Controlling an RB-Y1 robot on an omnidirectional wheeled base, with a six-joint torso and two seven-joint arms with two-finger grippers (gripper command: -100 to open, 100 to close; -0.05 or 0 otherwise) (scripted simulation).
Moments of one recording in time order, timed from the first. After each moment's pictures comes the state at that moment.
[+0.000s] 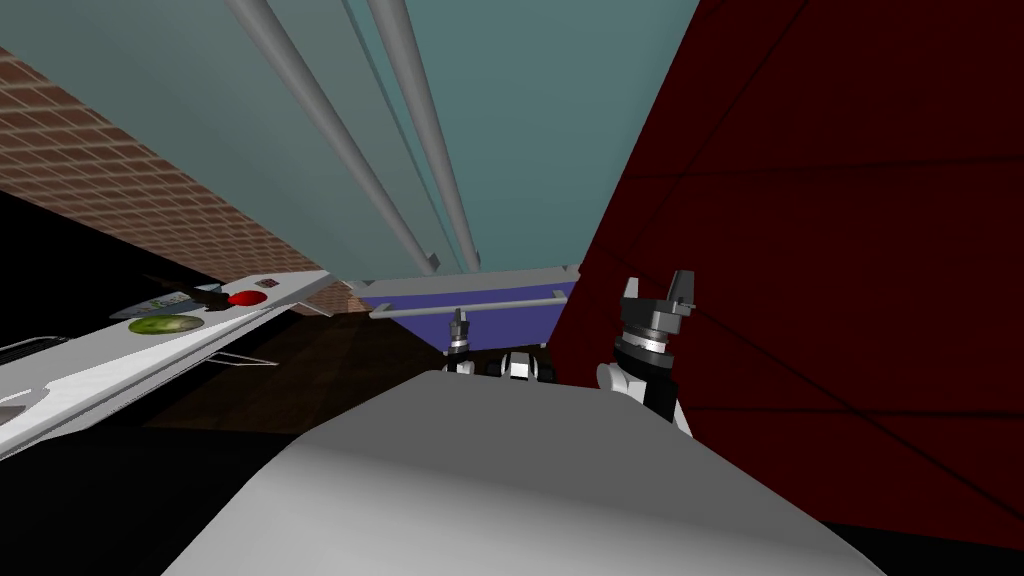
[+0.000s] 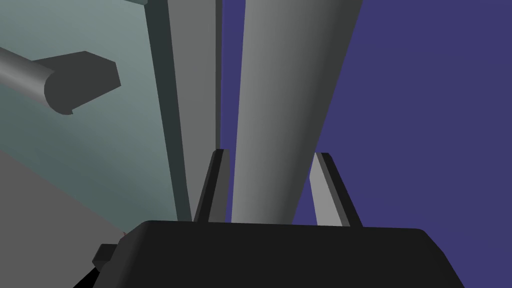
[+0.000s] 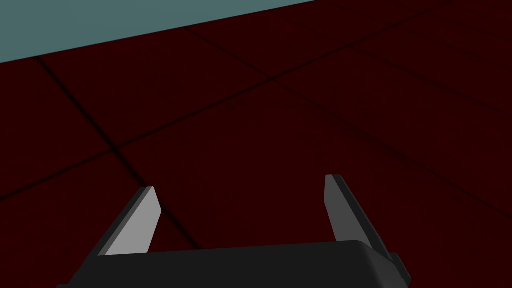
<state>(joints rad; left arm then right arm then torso) 0.16 0.04 0.08 -1.02 0.09 -1.17 0.07 0.54 -0.02 -0.05 -2.26 -0.09 -0.59 -0.05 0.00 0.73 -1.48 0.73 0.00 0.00</state>
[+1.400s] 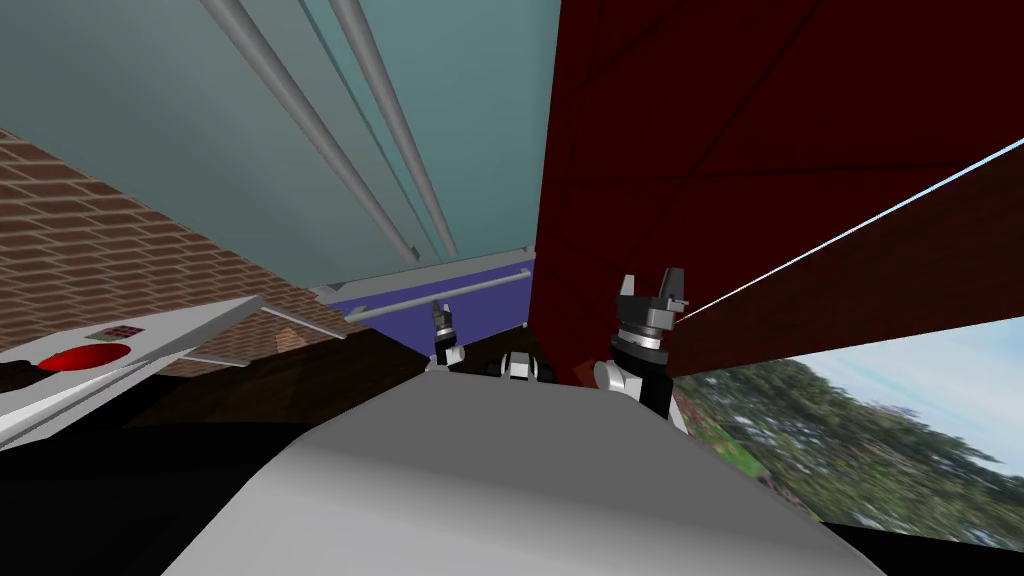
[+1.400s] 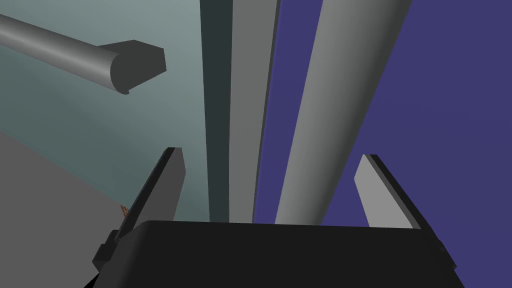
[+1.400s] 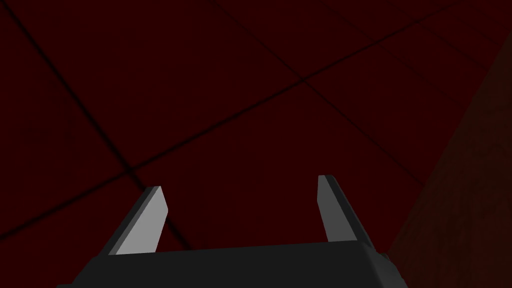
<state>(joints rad) 0.01 0.11 0.26 -0.93 0.24 -1.09 -0.05 0.52 -0.02 -0.02 -2.26 -0.08 -0.58 -0.06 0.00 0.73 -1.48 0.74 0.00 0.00</state>
